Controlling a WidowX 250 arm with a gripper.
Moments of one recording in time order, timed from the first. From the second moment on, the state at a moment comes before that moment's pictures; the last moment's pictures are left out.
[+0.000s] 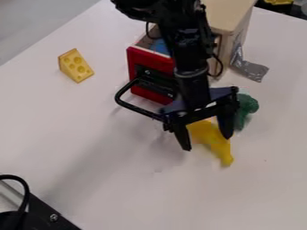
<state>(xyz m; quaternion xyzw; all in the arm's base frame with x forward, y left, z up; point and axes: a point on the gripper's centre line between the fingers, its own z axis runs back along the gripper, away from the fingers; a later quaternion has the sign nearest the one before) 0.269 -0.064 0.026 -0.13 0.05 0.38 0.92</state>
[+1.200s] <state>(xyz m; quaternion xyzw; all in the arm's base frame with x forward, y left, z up) 0.280 -0.051 -0.003 -0.09 0.07 0.44 0.89</state>
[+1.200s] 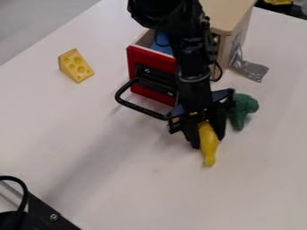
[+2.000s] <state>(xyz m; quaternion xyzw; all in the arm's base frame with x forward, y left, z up) 0.238 -0.088 0.002 0.01 0.11 0.23 0.97</state>
